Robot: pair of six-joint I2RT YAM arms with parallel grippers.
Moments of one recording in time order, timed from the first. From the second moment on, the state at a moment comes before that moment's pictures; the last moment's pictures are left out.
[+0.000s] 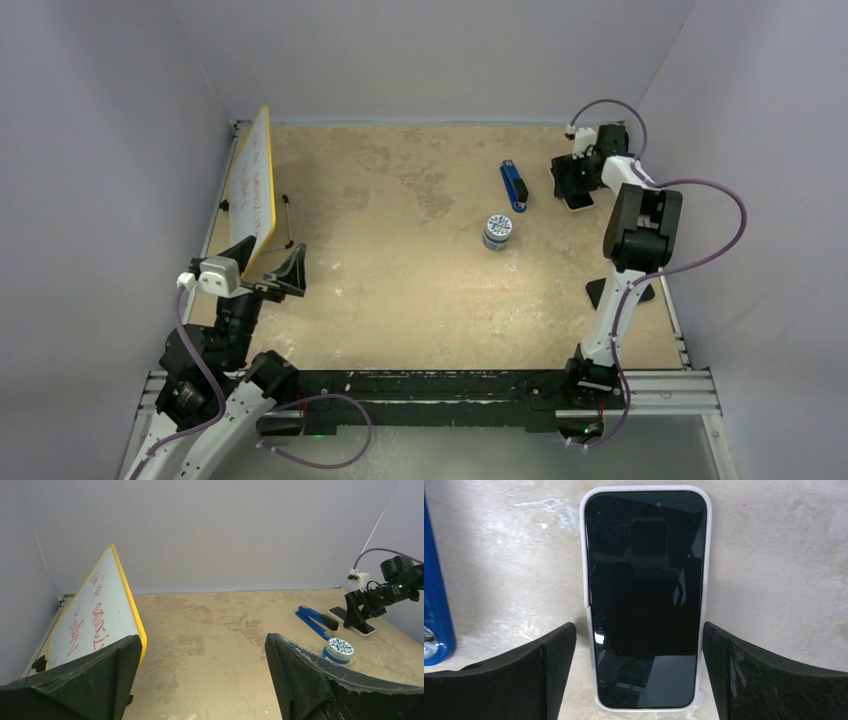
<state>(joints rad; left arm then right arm) -0.62 0.05 0.58 -0.25 -0.40 -0.02 -0.21 2.22 1.69 -0.46 -0.26 -0.39</state>
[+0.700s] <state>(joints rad) -0.62 0.03 0.58 -0.25 -0.40 -0.02 -0.16 2.22 1.71 -0.54 -0.20 -0.24</state>
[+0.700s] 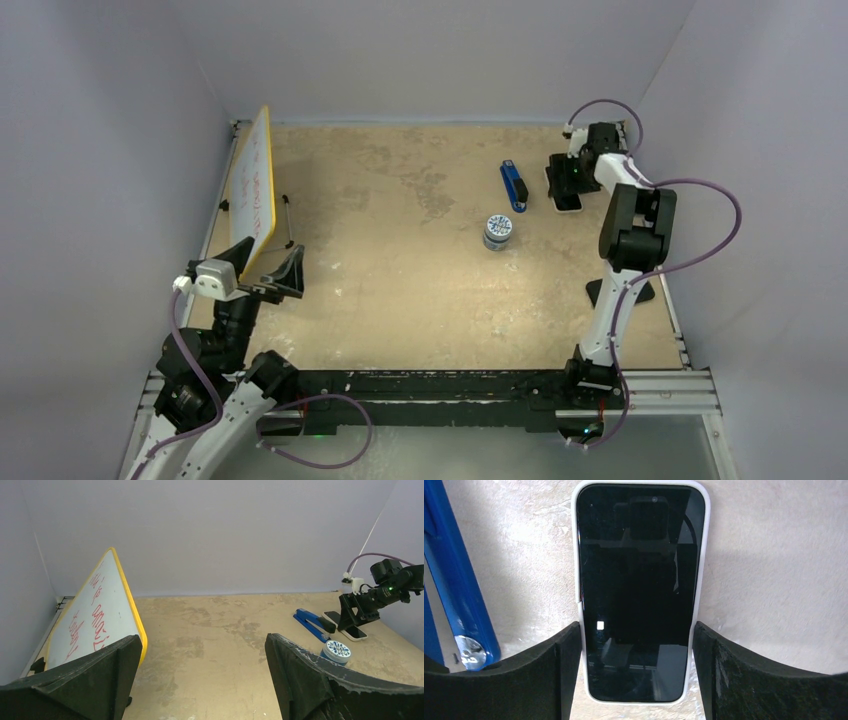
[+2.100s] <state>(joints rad) -0.65 0.76 0.66 -0.13 0.20 -0.52 0.07 0.89 0.25 0.12 -0.40 0.68</state>
